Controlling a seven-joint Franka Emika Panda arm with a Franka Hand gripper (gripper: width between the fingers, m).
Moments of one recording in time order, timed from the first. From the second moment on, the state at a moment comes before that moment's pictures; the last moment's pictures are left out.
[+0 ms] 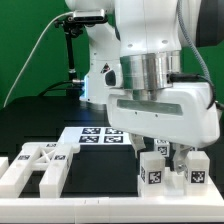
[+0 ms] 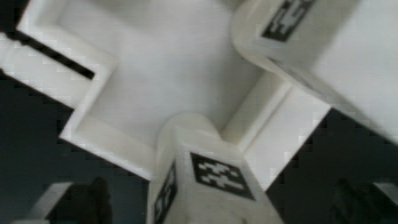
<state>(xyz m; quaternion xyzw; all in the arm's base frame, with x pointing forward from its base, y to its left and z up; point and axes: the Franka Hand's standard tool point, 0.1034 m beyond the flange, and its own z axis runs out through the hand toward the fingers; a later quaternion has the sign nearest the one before) 0.641 0.064 0.071 -0.92 0.39 -0.05 0.06</state>
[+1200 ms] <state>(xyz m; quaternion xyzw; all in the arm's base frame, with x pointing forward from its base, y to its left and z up) 0.642 0.052 0.071 -1.00 0.06 -0.07 0.02</state>
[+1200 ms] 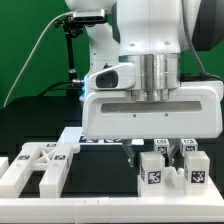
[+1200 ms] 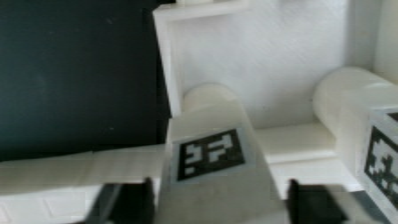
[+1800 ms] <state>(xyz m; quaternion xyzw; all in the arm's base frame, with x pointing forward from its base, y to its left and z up) 0.642 0.054 0.072 -0.93 0.35 -0.05 0.03</state>
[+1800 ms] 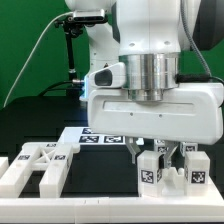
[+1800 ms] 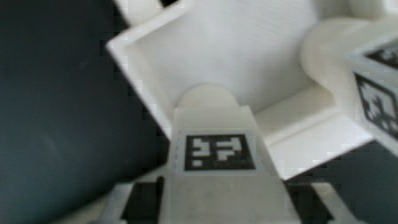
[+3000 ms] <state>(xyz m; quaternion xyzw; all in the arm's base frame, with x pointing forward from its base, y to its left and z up) 0.643 0.055 0.070 -0.64 0.77 0.00 0.05</state>
